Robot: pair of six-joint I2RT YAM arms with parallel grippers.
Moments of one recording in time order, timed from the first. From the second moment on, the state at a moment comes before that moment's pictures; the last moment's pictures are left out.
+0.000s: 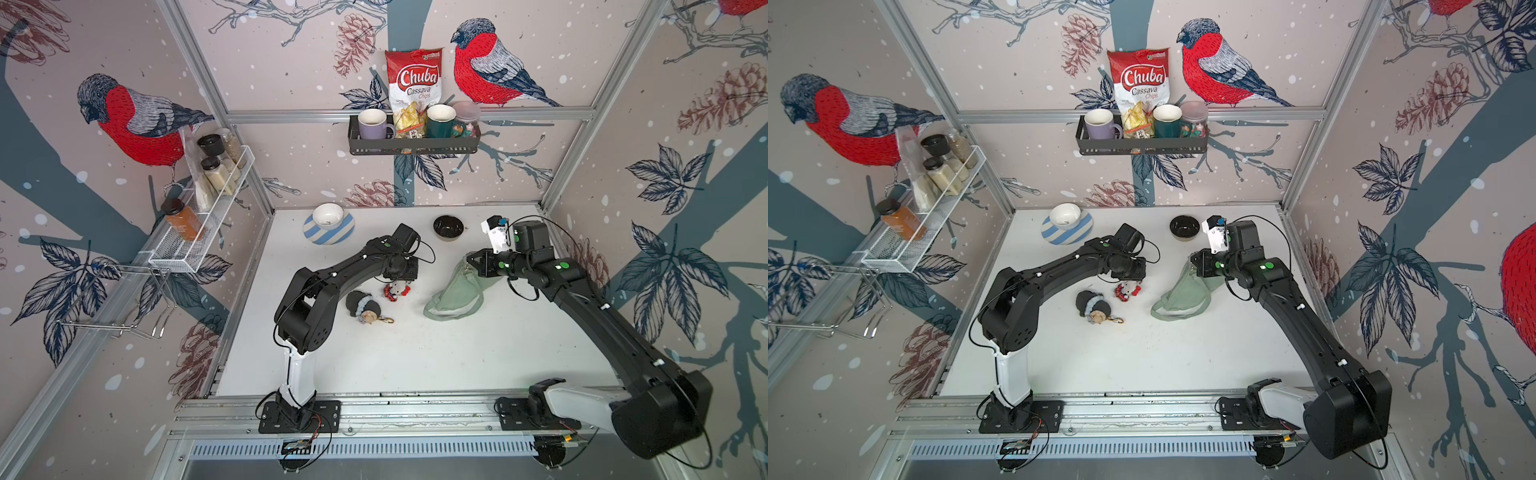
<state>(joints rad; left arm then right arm) -0.64 1.93 1.51 -0.65 0.10 -0.49 0.35 1.24 1.12 -0.60 -0.39 0.22</state>
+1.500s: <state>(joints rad) -0.61 1.28 1.17 -0.60 0.04 -0.44 0.11 1.25 1.11 -0.65 -0.44 0.42</state>
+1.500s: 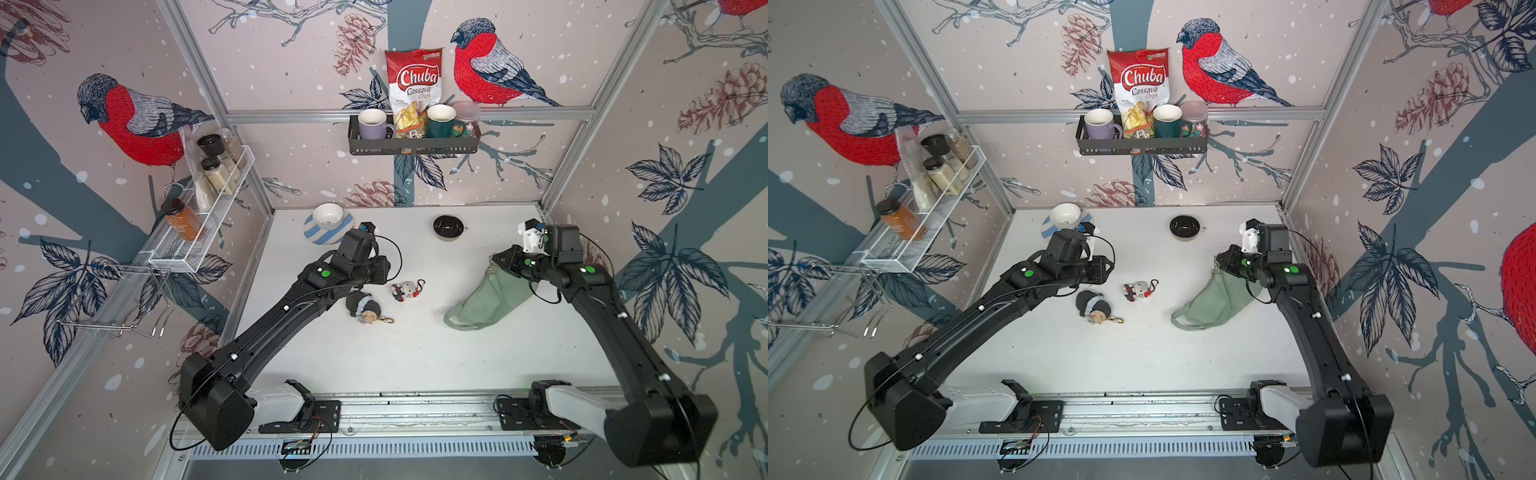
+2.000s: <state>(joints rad) -0.61 1.24 1.17 -0.56 0.09 -0.46 0.13 1.70 1.31 -0.50 -0.39 0.41</state>
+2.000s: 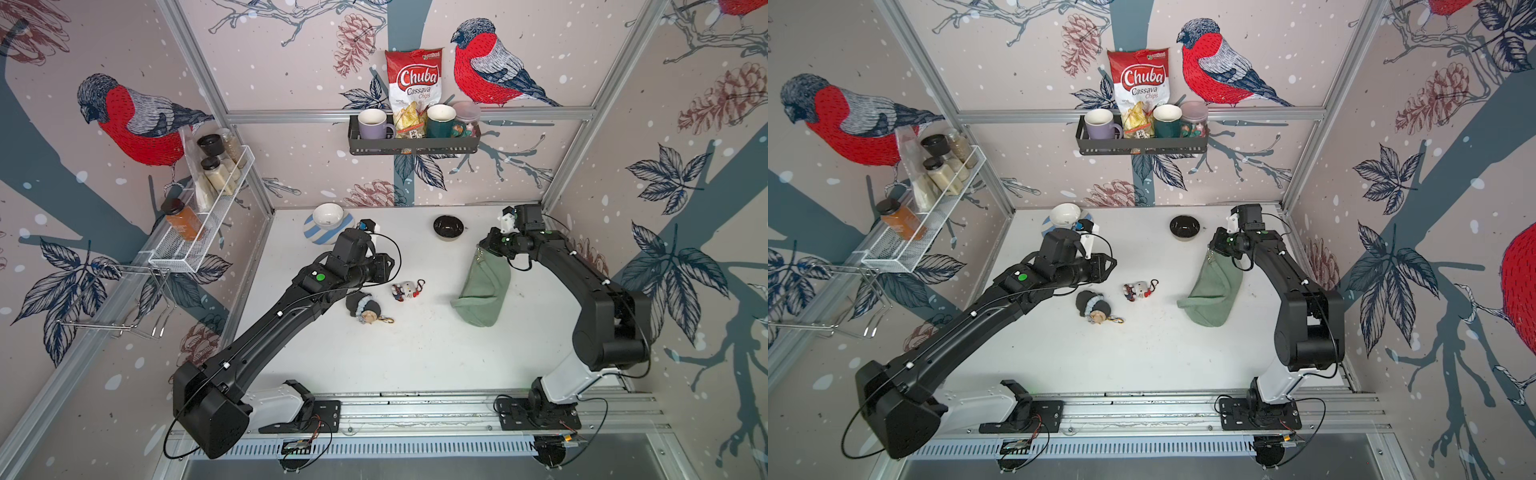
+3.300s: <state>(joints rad) -0.35 1.09 0.83 -0.25 -0.37 -0.19 0.25 1.26 1.01 -0.41 0.09 0.29</state>
